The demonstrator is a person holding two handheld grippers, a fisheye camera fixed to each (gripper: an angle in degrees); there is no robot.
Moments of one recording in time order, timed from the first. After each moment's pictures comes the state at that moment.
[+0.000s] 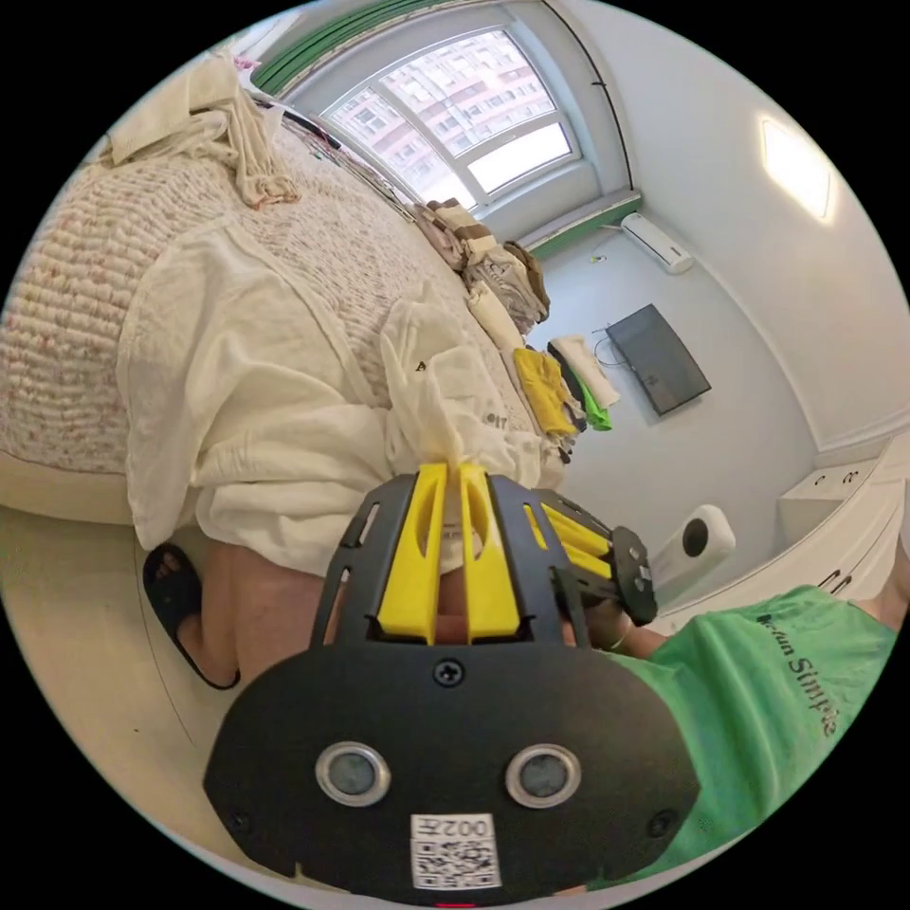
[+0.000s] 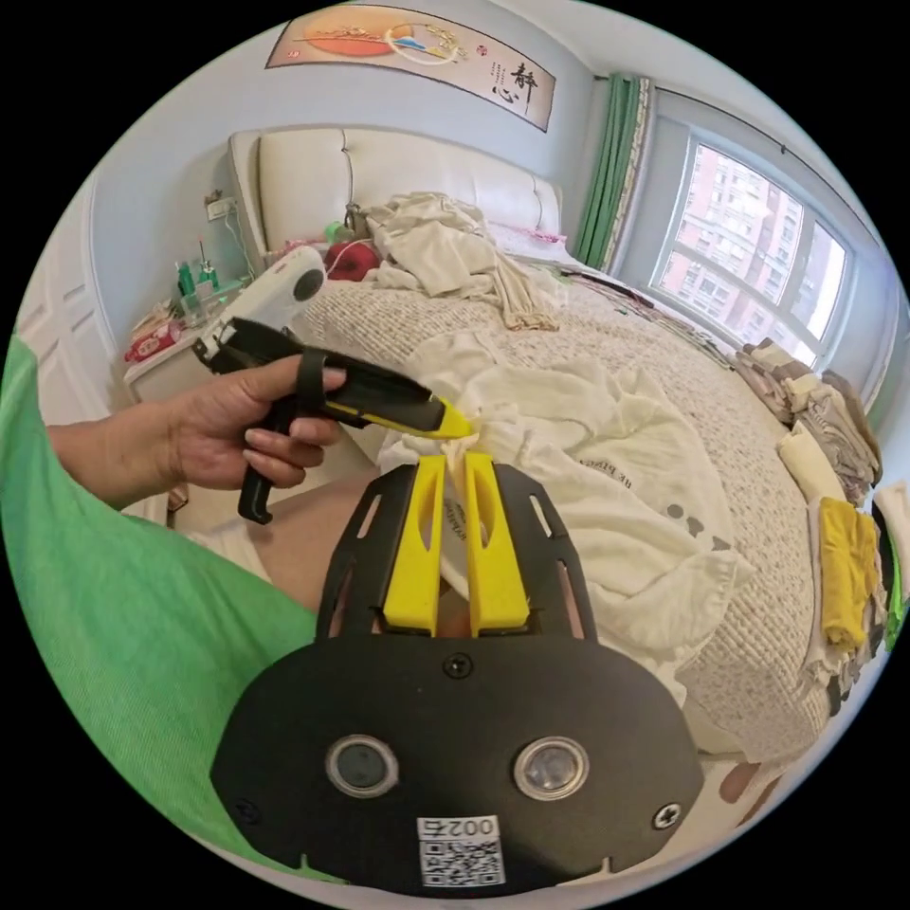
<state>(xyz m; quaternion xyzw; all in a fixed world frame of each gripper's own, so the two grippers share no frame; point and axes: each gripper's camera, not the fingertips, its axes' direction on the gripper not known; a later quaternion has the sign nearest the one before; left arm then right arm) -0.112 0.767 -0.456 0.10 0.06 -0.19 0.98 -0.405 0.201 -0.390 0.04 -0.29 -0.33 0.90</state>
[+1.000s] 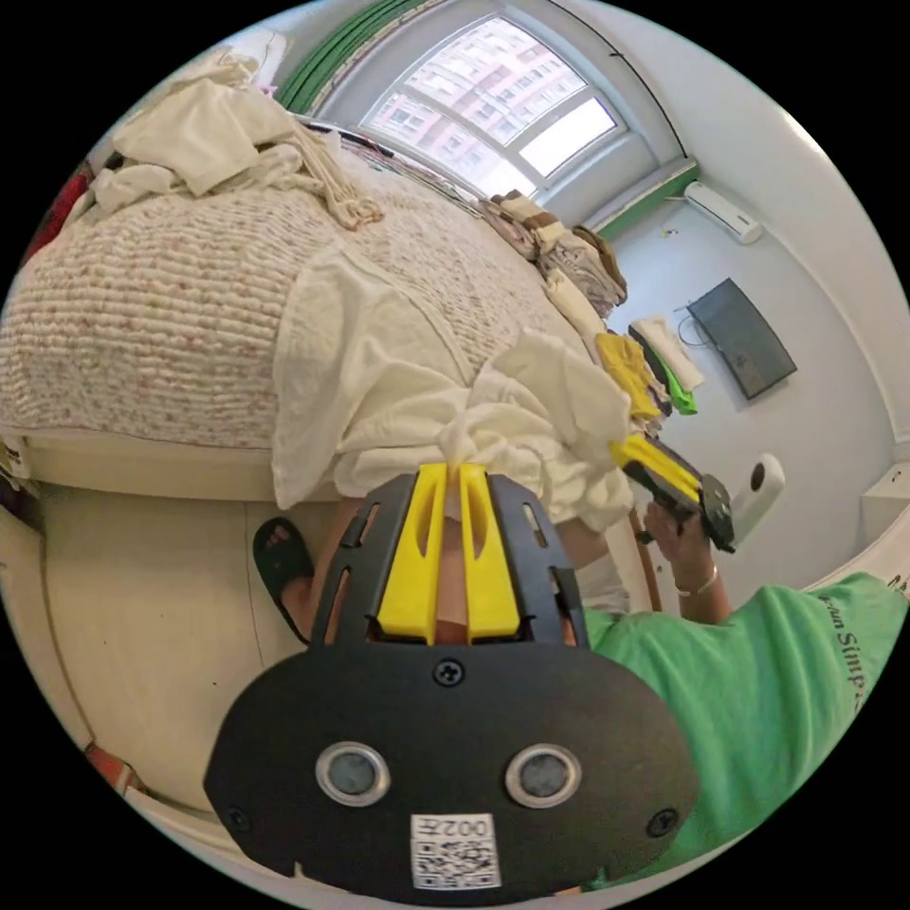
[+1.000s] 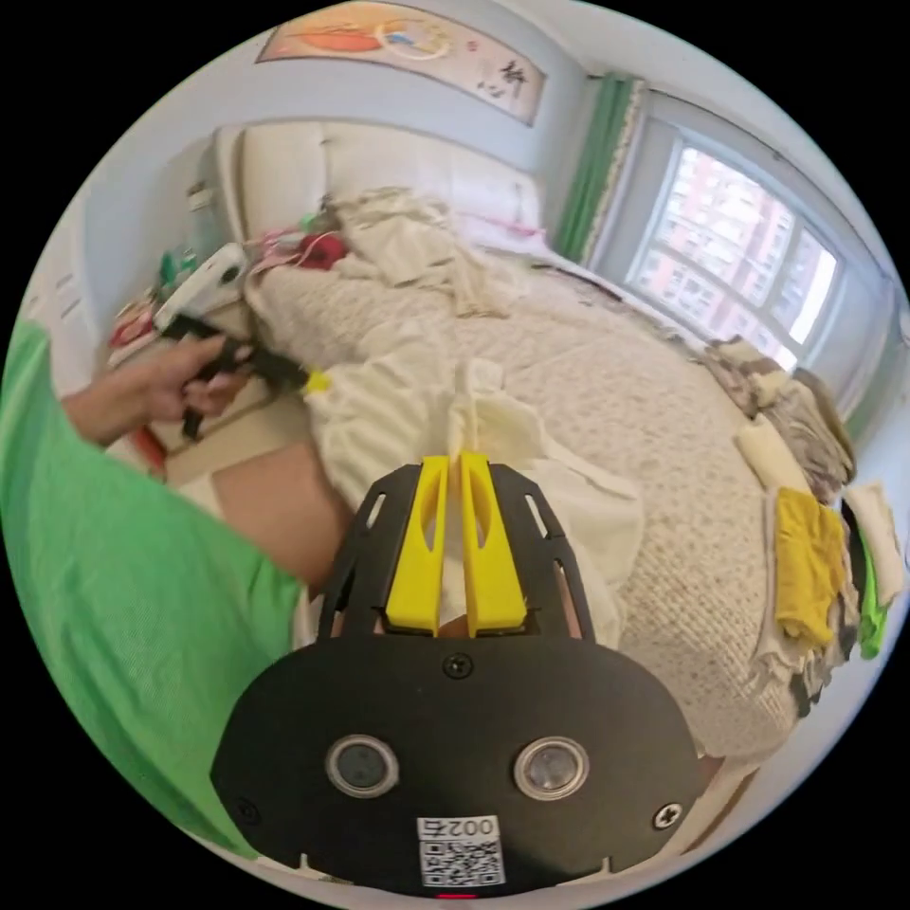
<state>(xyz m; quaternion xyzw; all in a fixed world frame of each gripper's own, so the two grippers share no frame) -0.098 0.789 -0.485 0.07 -0.11 -0.20 0.97 -0.356 0.171 -0.327 -0.05 -0.24 -0.41 0.88</state>
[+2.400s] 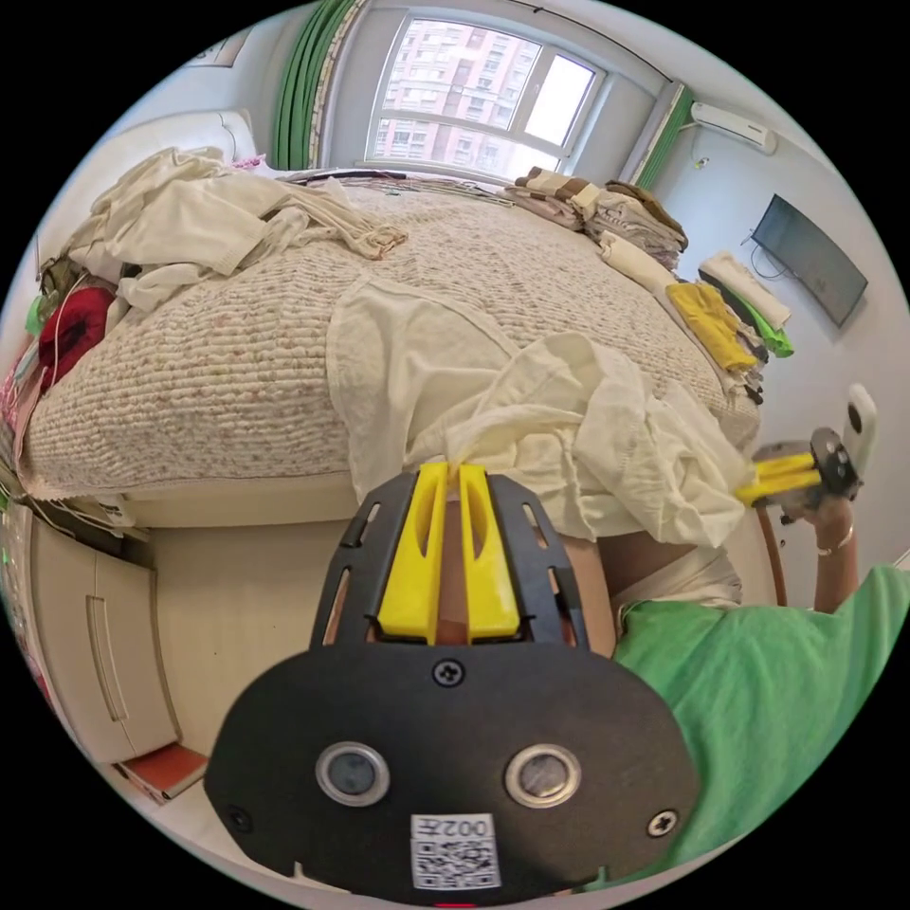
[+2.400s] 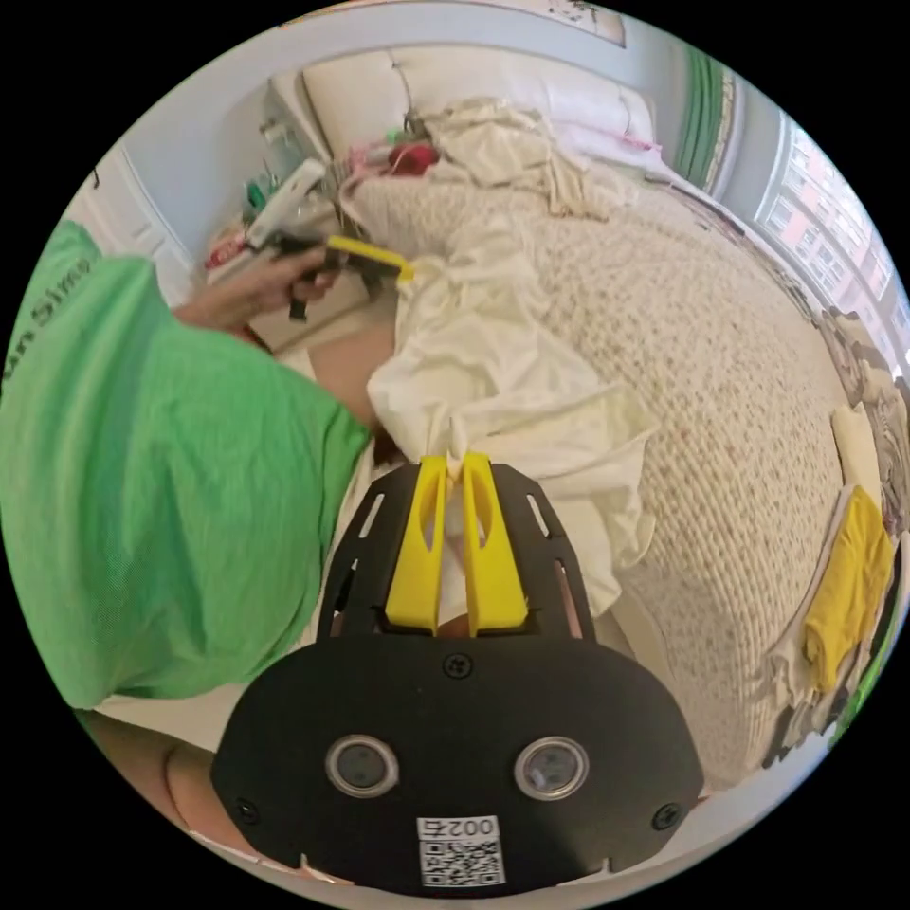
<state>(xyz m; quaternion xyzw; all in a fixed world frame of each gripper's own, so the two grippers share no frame) -0.038 0.835 -0.389 0.01 -0.27 -0.15 0.95 -0.257 0.136 -0.288 -0.20 -0.24 -0.48 0.82</state>
